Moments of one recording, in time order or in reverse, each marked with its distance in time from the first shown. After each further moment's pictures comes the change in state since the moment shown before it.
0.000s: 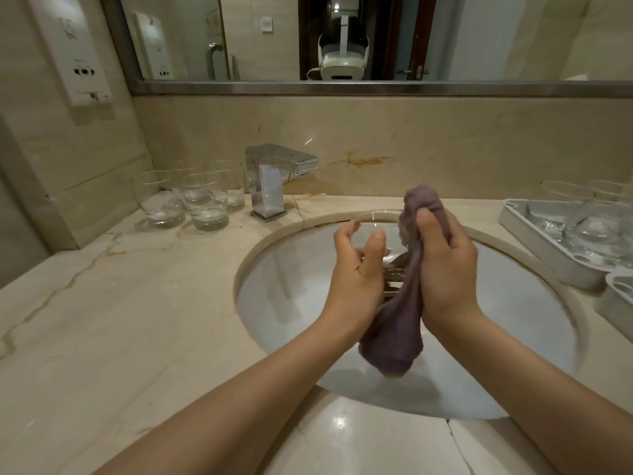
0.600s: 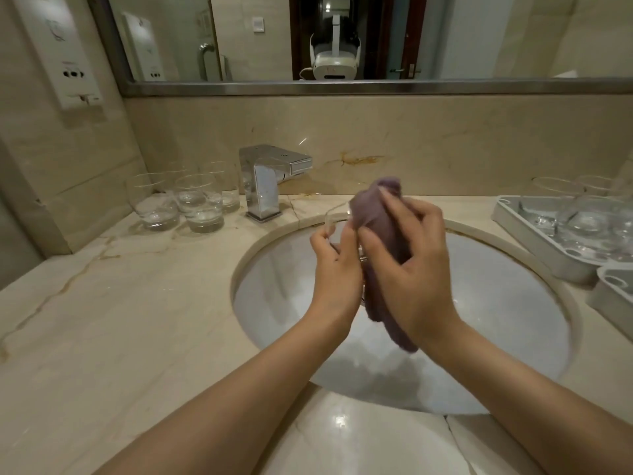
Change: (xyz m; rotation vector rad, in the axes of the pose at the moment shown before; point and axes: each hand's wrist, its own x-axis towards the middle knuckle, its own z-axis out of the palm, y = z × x) left_hand 0.009 -0.002 -0.008 -0.166 0.115 -0.077; right_hand -0.018 0.001 0.008 -0.501 -0.113 -0.525
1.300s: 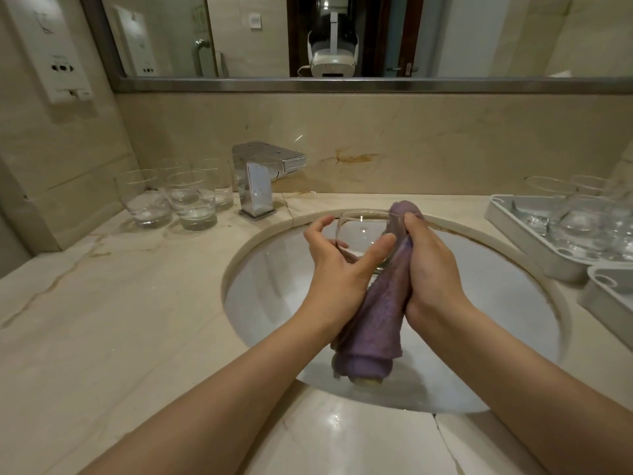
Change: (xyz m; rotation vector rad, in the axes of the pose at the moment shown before) left_hand -0.004 -0.001 0.001 0.224 -0.068 0.083; right_hand 0.015 0.009 -0.008 0.697 0.069 0.884
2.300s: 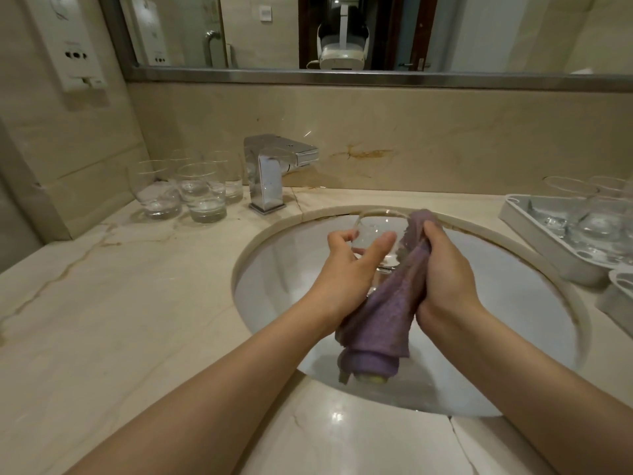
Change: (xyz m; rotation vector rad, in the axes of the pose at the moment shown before) left_hand 0.011 -0.008 -0.009 0.060 -0.147 -0.209; right_hand 0.004 0.010 -0.002 0.017 0.038 0.049
